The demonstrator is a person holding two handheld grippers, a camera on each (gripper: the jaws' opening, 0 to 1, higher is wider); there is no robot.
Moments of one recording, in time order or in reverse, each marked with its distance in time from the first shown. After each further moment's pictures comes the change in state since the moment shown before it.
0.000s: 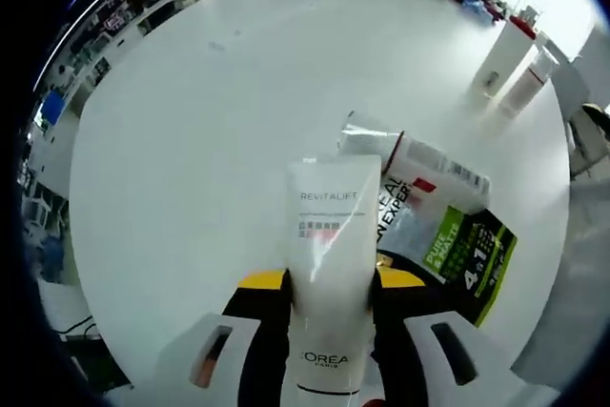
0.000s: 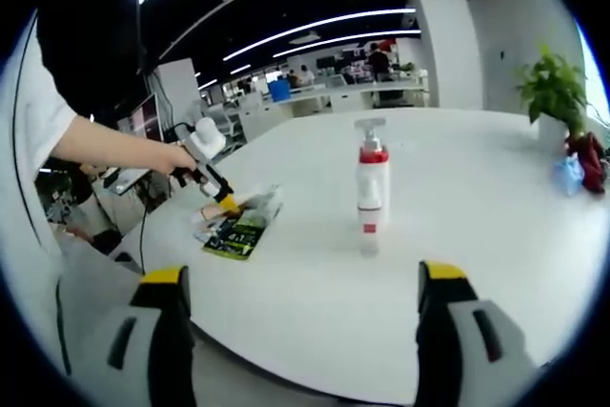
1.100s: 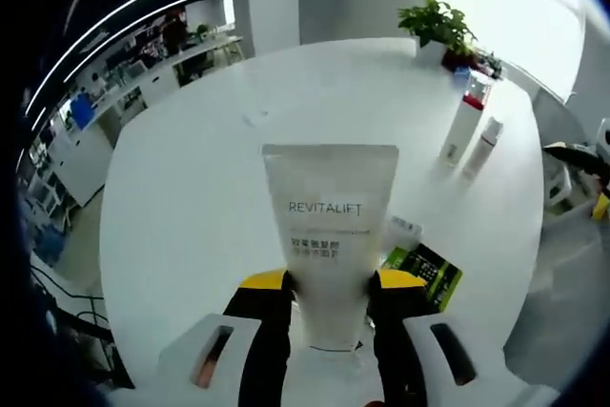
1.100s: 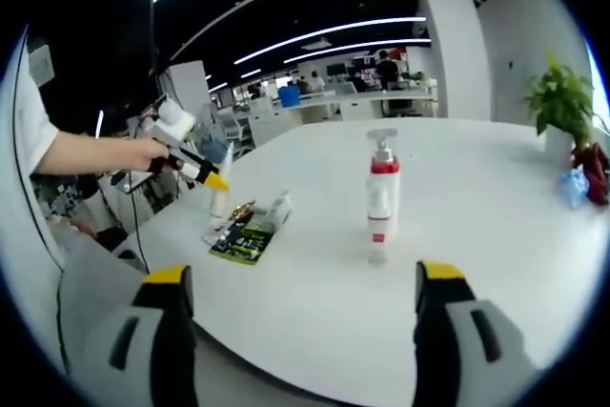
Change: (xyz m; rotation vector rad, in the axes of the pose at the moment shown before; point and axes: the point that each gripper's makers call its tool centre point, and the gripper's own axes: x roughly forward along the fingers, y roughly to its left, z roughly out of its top) left arm -0.093 -0.023 0.021 -0.071 -0.362 0.046; right arm -0.002 0.009 0.006 -0.038 -0.035 0.034
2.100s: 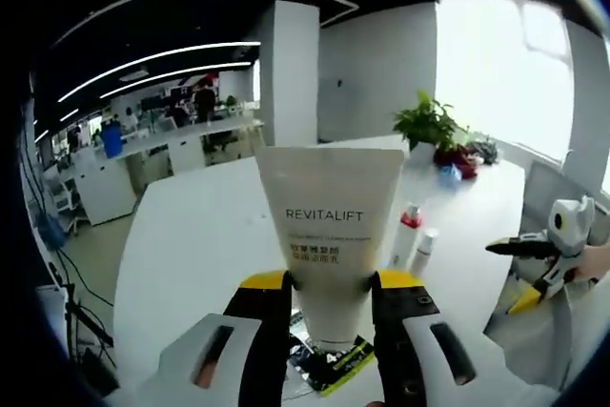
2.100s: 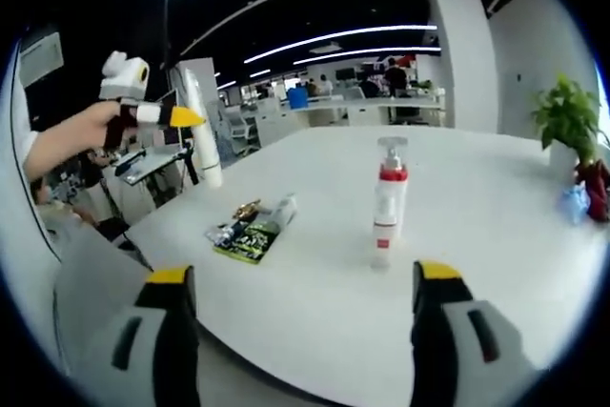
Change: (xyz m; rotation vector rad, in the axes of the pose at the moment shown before) left arm -0.110 -0.080 0.077 -0.091 -0.415 0.068; right arm -0.001 0.009 0.002 -0.080 0.006 0.011
